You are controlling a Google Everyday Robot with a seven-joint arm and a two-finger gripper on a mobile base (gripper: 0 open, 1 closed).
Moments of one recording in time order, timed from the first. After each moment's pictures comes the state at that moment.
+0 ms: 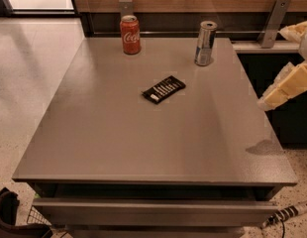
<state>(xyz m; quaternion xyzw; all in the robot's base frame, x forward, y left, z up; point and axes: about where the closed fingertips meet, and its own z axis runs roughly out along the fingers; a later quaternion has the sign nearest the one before) 0.507 -0.248 0.961 -0.52 0.78 0.02 0.34</state>
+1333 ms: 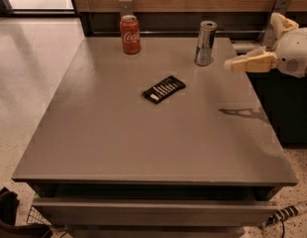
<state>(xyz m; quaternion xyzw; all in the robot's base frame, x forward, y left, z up) 0.614 -0.238 0.975 -0.36 0.66 0.12 0.65</state>
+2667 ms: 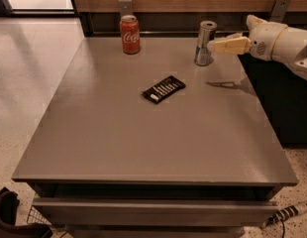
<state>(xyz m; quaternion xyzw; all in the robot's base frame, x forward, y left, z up) 0.724 -0.233 0.944 -0.29 0.69 0.20 0.64</state>
